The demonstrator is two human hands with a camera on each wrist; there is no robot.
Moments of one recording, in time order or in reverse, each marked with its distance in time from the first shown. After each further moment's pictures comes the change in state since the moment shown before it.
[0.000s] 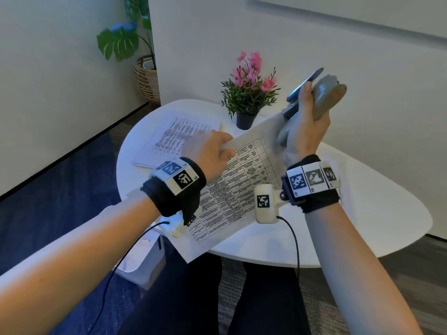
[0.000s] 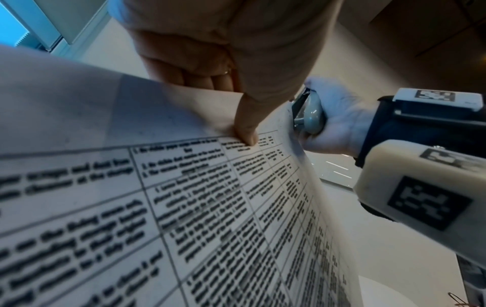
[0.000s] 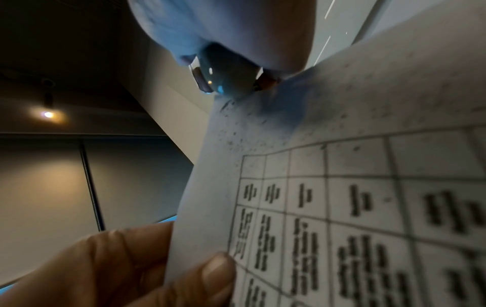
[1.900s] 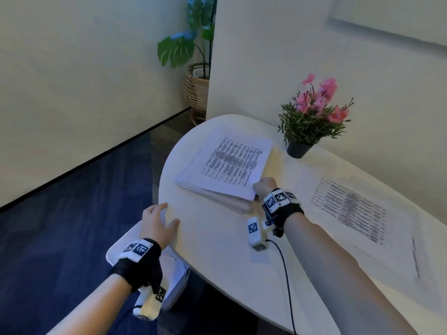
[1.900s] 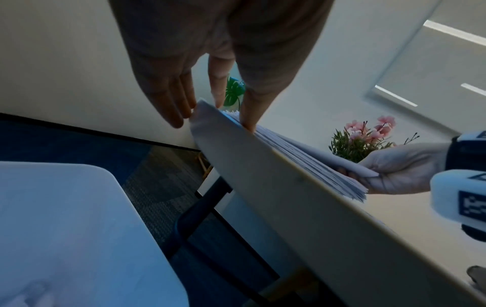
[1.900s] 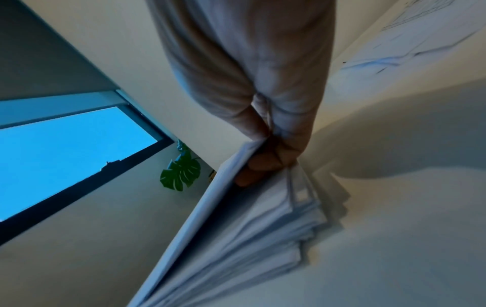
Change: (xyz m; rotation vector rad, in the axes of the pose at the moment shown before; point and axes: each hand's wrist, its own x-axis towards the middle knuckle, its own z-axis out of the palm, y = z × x) left_hand -0.075 -0.242 0.055 -0.279 0.120 -0.808; right_hand 0.019 0.254 0.081 -1.081 -0.578 0.687
